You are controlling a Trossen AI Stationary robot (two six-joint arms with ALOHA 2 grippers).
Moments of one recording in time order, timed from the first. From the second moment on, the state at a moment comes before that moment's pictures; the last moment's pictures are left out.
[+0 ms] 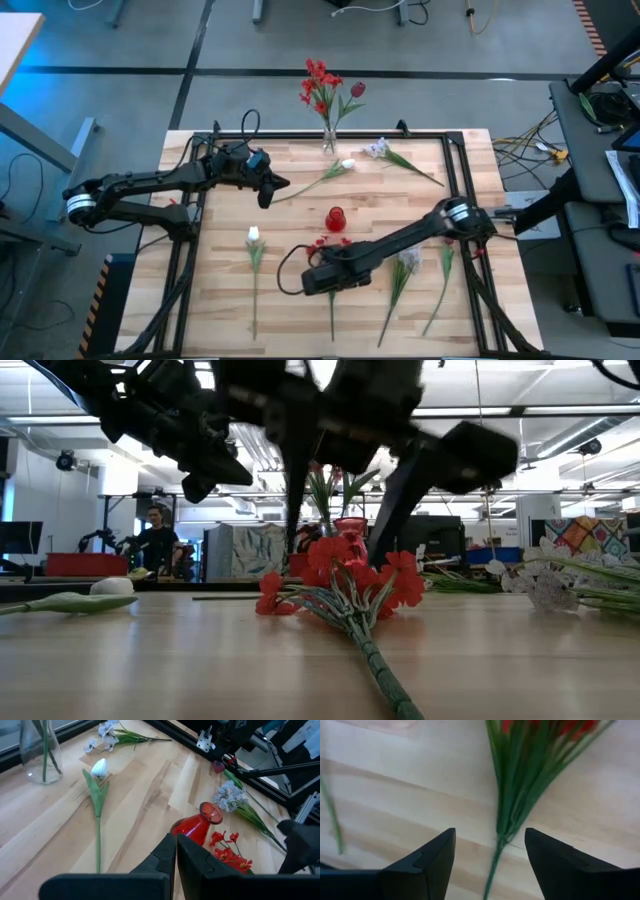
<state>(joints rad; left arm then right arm) 0.44 1.09 0.61 0.01 0.30 -0.30 0.34 2.21 1.80 -0.86 -0.04 1.71</state>
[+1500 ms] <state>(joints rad) 0.53 1.00 0.61 -0.02 0.32 -0.23 0.25 1.91 2.02 -1.19 0.47 1.18</state>
